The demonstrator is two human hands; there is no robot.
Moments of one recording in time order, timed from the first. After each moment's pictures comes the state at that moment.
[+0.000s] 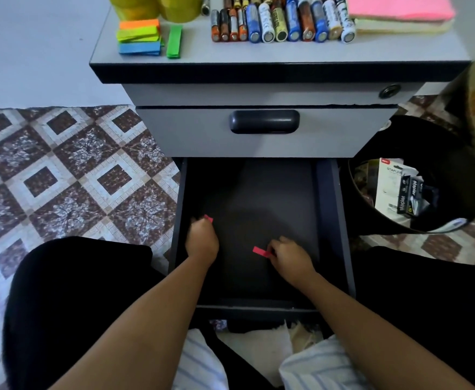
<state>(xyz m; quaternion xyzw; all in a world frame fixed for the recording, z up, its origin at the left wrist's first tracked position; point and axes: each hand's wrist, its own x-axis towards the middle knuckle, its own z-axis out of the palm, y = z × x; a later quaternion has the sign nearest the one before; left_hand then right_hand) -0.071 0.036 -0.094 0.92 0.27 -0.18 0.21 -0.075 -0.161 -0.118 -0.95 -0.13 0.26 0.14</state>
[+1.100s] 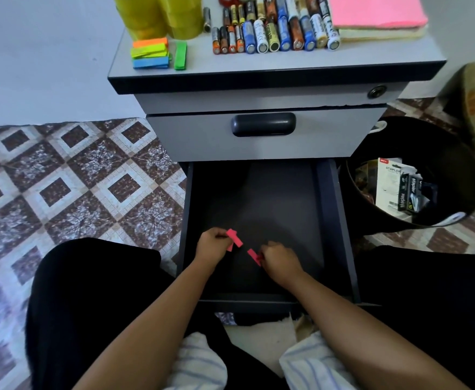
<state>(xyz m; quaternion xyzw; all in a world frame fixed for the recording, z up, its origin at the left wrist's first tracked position) -0.094 0.027 -0.085 0.76 0.33 -0.16 0.54 -0.089 -0.134 -0.115 -0.94 -0.16 0.27 0.13</state>
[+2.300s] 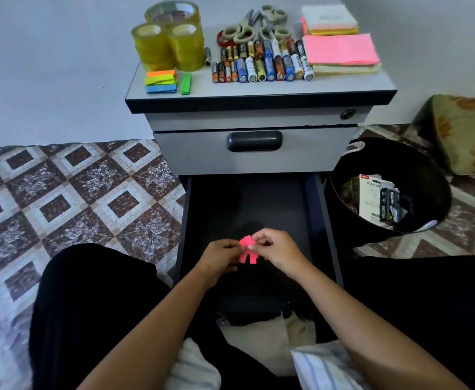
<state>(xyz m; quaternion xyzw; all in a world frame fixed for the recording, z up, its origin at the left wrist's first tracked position) -0.116 0.010 -0.046 0.68 0.25 -0.23 0.65 -0.087 -0.144 -0.043 -0.81 -0.04 0.24 0.53</state>
